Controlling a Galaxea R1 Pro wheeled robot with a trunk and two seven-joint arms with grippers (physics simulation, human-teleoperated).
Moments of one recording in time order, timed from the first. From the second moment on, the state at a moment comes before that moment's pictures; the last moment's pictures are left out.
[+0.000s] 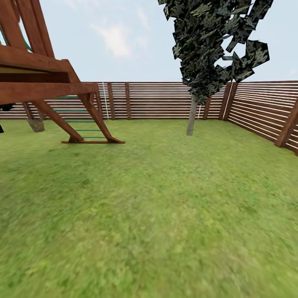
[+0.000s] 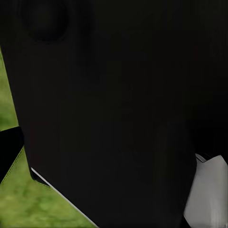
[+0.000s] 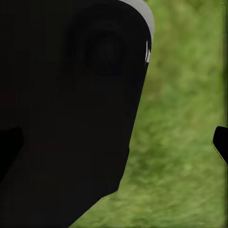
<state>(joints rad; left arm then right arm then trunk) 0.02 0.00 -0.01 -0.08 -0.01 0.01 -0.15 -0.10 -0.03 0.16 0.06 0.02 -0.01 0.02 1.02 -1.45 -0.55</state>
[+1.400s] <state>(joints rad) 0.02 0.00 -0.01 -0.08 -0.01 0.01 -0.15 -0.10 -0.03 0.17 0.06 0.02 0.00 0.02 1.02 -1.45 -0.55</state>
